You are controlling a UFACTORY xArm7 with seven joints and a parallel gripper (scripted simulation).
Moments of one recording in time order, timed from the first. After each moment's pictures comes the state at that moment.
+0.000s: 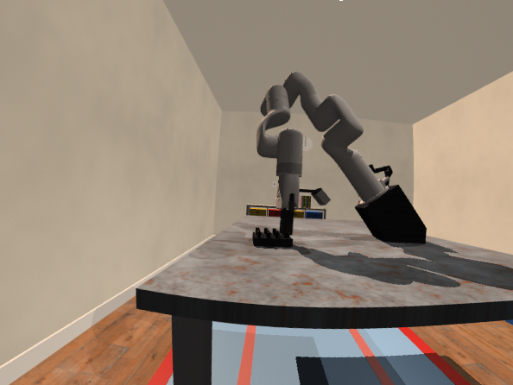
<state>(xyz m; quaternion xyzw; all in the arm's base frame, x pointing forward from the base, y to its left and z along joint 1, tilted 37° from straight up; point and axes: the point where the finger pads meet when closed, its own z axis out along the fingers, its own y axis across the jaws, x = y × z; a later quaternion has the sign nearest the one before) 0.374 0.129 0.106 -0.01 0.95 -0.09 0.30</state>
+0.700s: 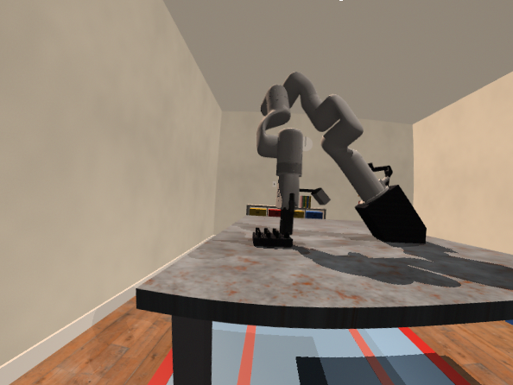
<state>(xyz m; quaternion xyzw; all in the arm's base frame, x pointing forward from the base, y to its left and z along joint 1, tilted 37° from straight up) 0.374 0.129 0.107 -0.01 0.95 -0.09 0.30</state>
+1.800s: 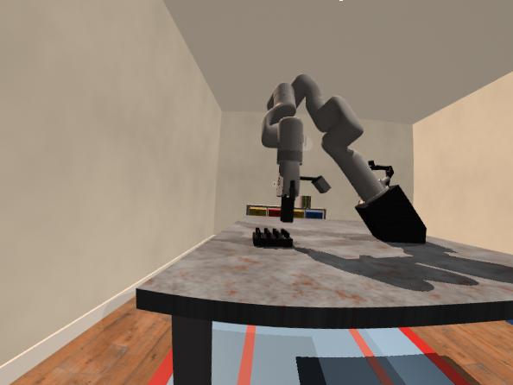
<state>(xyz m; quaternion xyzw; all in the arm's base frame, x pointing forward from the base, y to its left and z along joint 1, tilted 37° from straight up) 0.354 0.134 0.135 -0.01 0.95 -0.09 0.30</state>
